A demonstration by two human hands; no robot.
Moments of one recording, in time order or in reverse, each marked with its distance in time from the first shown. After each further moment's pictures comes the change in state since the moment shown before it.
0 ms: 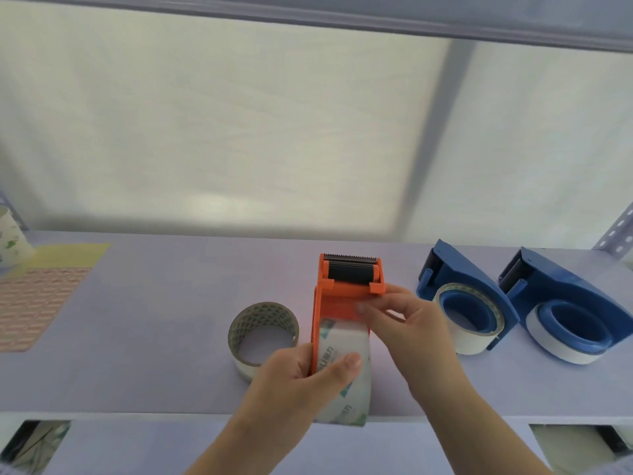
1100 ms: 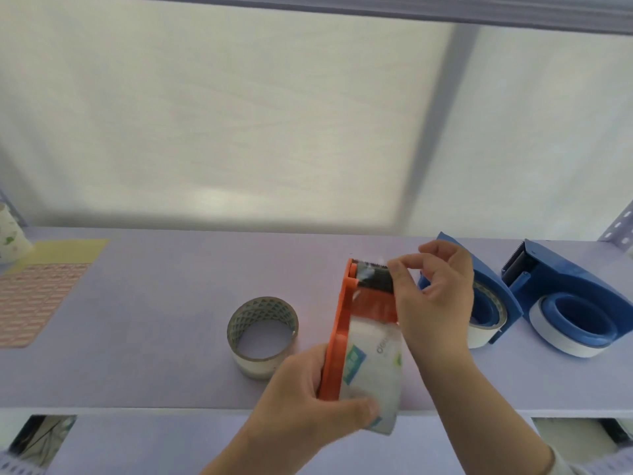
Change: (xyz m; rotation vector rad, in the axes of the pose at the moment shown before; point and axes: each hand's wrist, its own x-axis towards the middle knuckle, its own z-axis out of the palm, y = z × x) left_hand -0.006 0.000 0.007 -0.083 -0.152 0.061; right_hand 0.018 -0.006 -0.002 -0.216 0.414 -0.274
